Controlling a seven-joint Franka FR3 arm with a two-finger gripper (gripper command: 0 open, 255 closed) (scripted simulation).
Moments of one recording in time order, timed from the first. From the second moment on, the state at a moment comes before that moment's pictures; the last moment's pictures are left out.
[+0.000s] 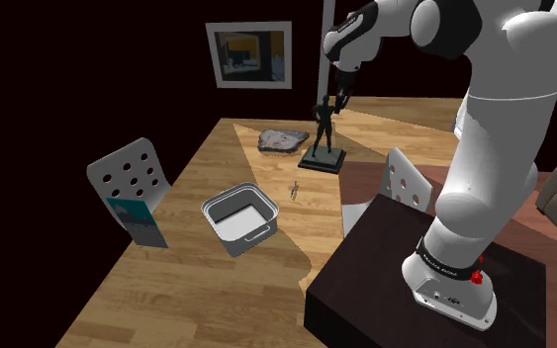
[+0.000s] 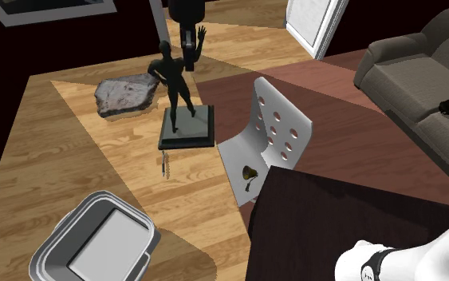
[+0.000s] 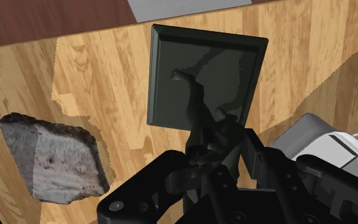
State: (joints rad) arm -0.24 0.26 -0.42 -1.85 0.22 2.14 -1.14
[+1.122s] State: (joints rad) arm 0.01 0.10 -0.29 -1.91 0.09 2.10 -0.71
